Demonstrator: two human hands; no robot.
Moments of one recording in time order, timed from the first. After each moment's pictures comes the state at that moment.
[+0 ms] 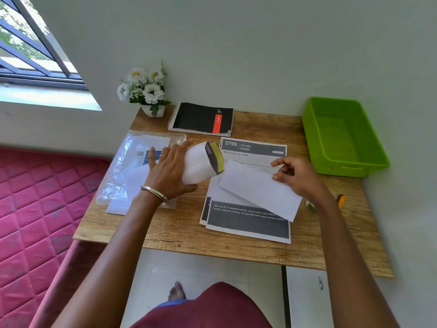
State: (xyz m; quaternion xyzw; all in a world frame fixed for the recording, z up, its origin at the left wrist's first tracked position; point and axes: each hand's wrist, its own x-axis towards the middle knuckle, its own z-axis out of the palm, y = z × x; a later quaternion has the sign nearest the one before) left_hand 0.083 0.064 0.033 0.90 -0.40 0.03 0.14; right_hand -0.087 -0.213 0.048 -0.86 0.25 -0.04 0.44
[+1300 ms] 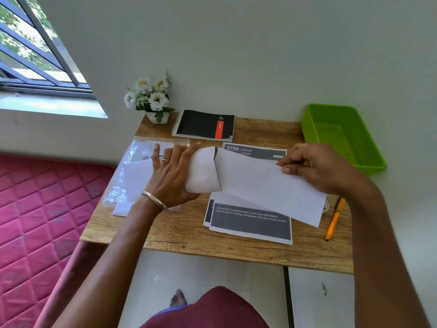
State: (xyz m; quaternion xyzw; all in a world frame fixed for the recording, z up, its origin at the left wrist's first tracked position) left_hand 0.068 0.077 0.053 0.87 -0.45 0.12 0.13; right_hand -0.111 -0.184 0.157 -0.96 0.08 -0.03 0.27
